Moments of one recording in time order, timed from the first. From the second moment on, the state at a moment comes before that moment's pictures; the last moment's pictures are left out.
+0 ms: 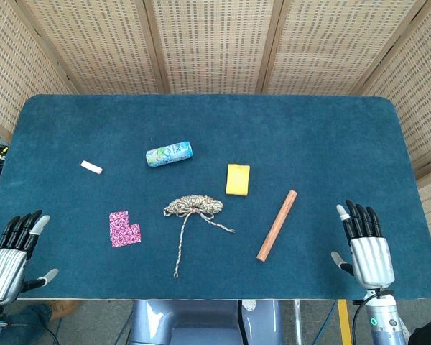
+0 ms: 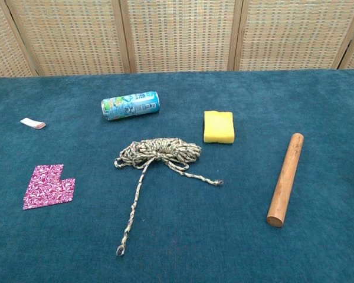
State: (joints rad) left arm -0.03 -1.12 0.05 -1.74 1.69 1.57 0.11; right arm 0.14 -1.37 0.02 -1.64 -1.55 1.61 -0.37
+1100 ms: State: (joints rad) left arm -0.07 -1.16 0.03 -1.74 1.62 1.49 0.21; right arm 0.57 -1.75 0.22 -1.61 -1.13 1.09 -0.72
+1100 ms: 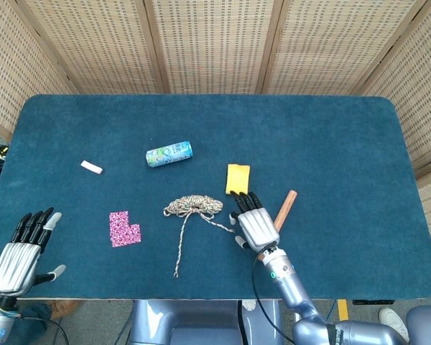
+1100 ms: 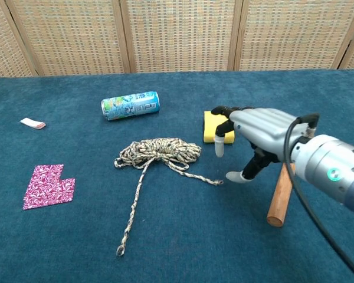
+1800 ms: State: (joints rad) left arm -0.07 -1.16 0.03 -1.74 1.62 1.48 0.21; right arm 0.69 -1.92 0.24 -1.45 -0.93 1.10 -0.83
